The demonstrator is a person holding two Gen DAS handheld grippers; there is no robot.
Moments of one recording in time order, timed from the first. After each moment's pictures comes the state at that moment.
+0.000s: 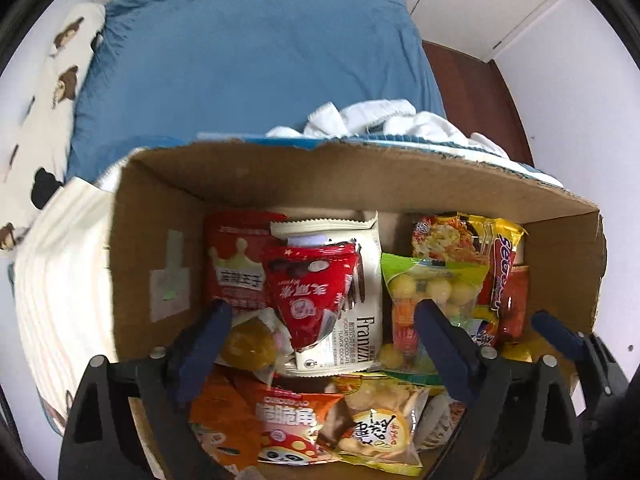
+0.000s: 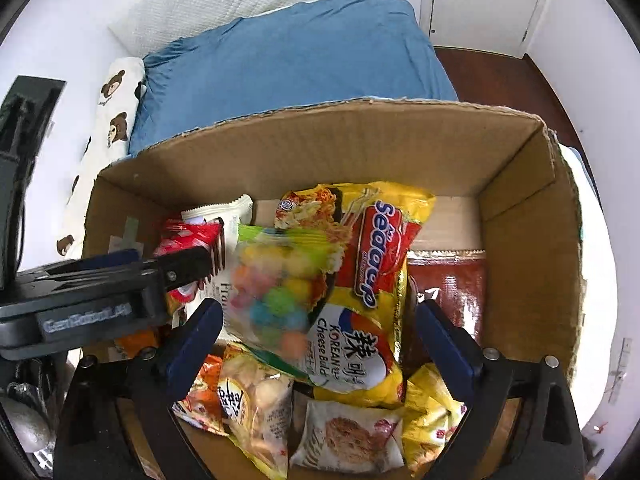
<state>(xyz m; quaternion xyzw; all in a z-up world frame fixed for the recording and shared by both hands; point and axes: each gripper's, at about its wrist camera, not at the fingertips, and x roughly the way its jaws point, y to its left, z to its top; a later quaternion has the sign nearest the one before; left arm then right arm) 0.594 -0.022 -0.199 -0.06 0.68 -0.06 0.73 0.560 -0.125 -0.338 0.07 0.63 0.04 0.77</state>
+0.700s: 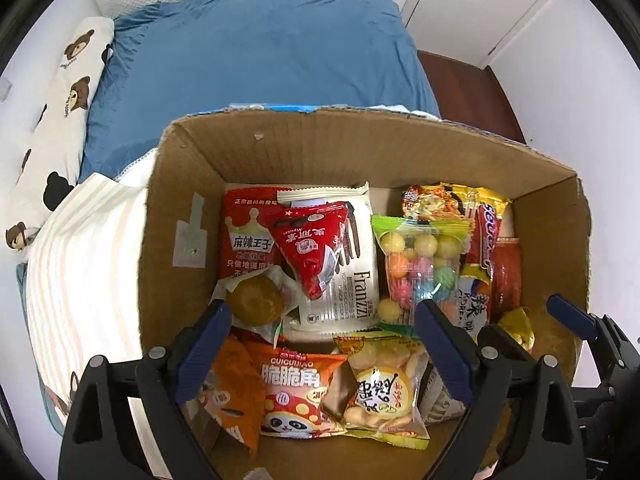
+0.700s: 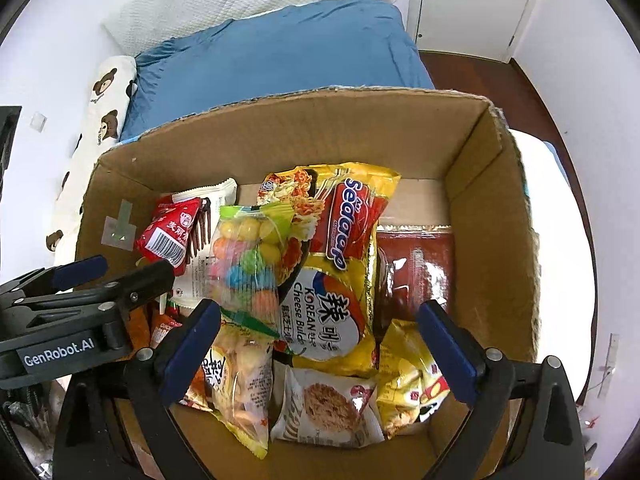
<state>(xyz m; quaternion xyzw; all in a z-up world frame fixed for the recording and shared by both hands) 0.551 -0.022 -0.174 -0.04 0.65 -0.06 0.75 0.525 -0.137 -0.319 0.06 0.62 0.02 0.78</state>
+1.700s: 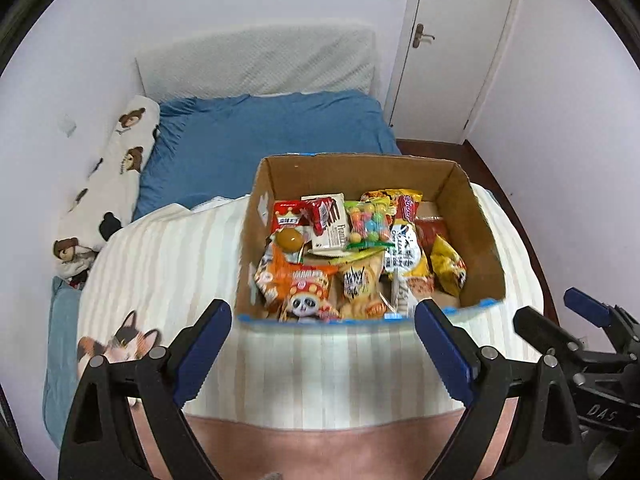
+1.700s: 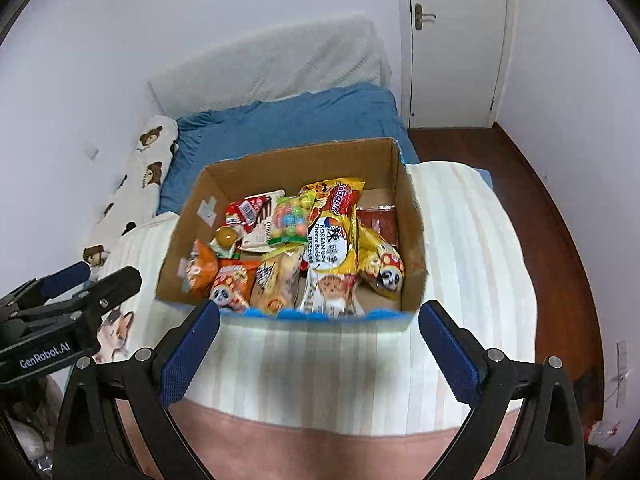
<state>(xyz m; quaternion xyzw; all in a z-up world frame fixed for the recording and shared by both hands) 0.324 -0.009 -0.030 -0.02 0.48 -0.04 0.88 0.299 -0.157 -0.171 0.07 0.47 0.04 0.88</state>
